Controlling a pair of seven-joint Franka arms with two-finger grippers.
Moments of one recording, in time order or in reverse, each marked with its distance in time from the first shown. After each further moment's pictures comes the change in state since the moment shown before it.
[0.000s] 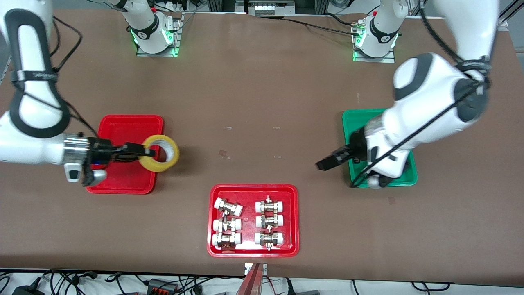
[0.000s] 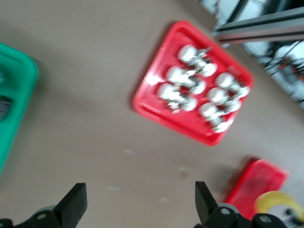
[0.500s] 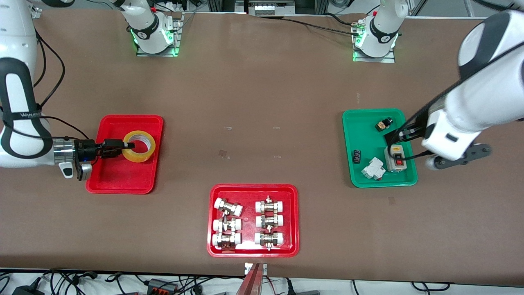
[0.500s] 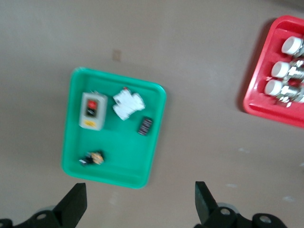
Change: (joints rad) left arm 0.081 -0.067 0.002 0.146 0.330 -0.412 0.280; right arm -0.193 0.215 0.000 -0.016 -0.034 -0.108 -0.359
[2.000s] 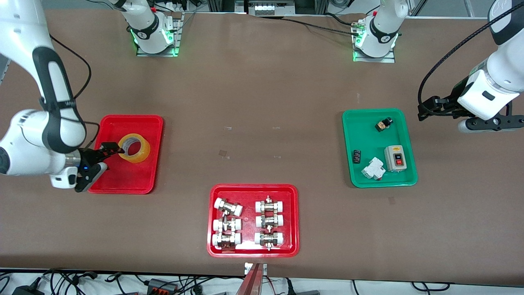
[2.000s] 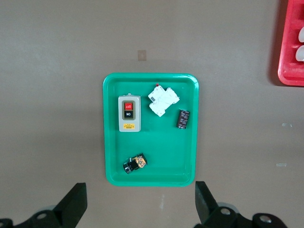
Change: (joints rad) left arm -0.033 -0.377 0.259 -0.527 -0.130 0.240 0.326; right arm 0.159 -0.144 0.023 0.052 -0.581 0.264 -0.012
